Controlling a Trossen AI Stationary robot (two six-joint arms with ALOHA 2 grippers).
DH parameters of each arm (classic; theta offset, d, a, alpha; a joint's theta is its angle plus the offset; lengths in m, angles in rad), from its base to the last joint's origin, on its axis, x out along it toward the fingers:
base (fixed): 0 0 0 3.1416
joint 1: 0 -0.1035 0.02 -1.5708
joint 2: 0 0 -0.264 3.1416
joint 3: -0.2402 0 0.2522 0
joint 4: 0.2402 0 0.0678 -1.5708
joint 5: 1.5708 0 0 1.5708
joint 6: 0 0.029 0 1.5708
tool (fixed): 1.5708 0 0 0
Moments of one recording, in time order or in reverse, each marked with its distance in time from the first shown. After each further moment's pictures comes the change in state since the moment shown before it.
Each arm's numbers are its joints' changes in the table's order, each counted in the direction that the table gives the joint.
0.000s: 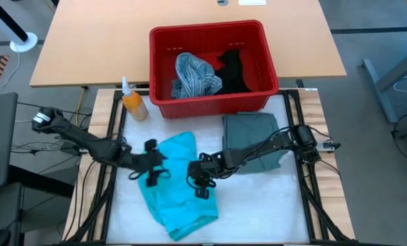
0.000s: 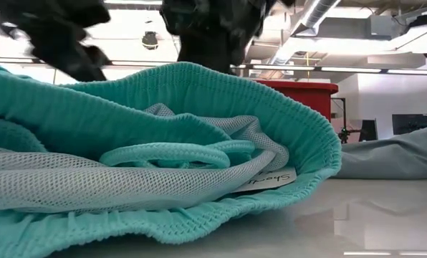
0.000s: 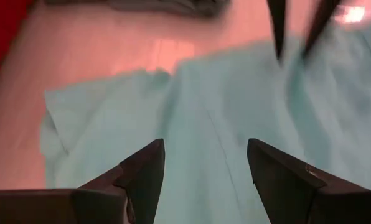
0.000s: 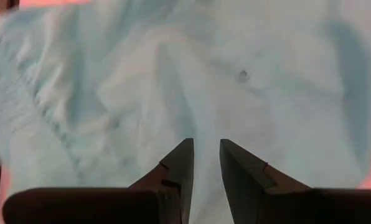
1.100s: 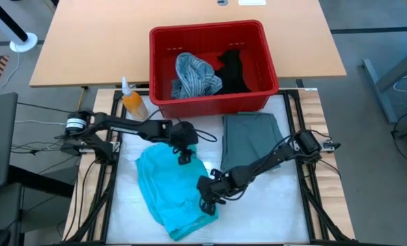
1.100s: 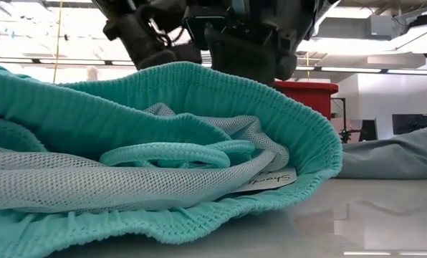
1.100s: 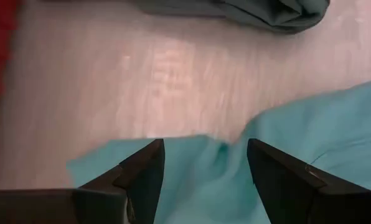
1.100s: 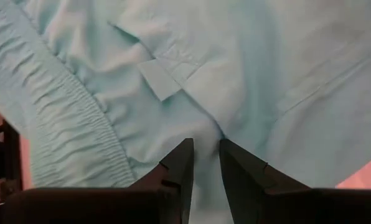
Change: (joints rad) left arm -0.410 -0.481 -0.376 0.061 0.291 0.281; right arm -0.145 0.002 0.103 -0.027 0.084 0.252
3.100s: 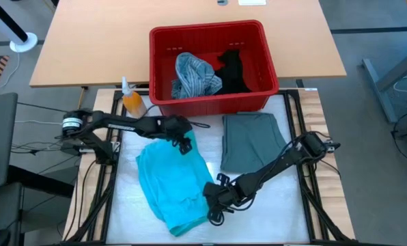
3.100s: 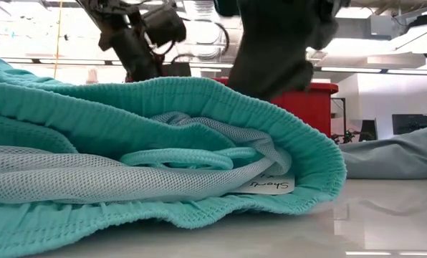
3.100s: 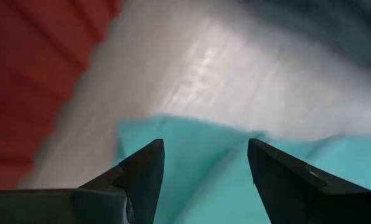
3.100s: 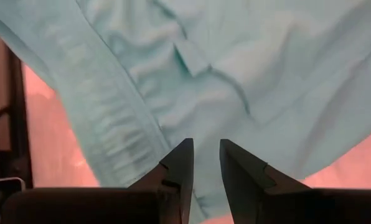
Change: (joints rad) left arm -0.083 0.039 0.078 -0.081 -0.113 -0.213; right arm -0.093 0.060 0.000 0.074 0.151 0.035
